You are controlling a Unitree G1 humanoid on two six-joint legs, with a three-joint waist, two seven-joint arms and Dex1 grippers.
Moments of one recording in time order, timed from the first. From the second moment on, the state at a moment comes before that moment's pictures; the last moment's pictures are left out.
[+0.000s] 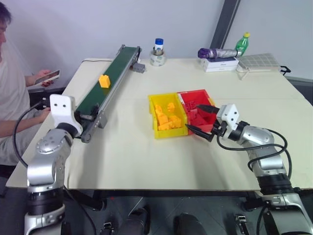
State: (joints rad) left arm -0.42 0.48 0.31 -0.15 -0.28 0.56 -0.24; right arm -0.47 -0.56 -0.04 0.19 0.29 -0.07 0.96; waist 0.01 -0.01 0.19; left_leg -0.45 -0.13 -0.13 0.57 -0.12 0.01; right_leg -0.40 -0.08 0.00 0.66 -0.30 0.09
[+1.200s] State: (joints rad) left arm -0.85 0.42 0.21 0.43 -0.23 0.36 -0.31; right arm -0.43 -0.56 -0.05 0.14 0.29 -0.05 0.93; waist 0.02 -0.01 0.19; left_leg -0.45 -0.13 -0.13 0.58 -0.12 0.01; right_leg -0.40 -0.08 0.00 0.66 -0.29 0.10
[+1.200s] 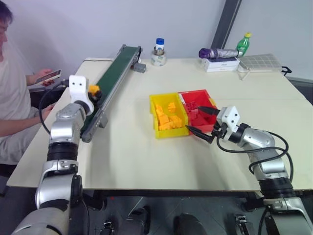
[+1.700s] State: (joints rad) left arm -0.91 0.13 -0.03 0.47 -0.18 0.28 -0.42; right arm -0.41 -0.58 -0.06 0.13 0.29 -0.05 0.92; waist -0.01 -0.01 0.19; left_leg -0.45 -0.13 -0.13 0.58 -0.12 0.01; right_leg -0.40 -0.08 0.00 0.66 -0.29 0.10
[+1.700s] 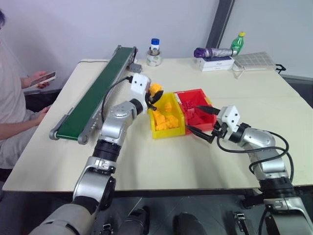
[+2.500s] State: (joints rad) left arm -0.41 0.58 0.22 -0.19 -0.40 0.44 -0.67; right arm -0.42 -0.59 -0.06 0.14 0.29 -0.06 0.94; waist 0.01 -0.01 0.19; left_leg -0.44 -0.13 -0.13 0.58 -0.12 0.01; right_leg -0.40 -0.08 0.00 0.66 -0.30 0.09
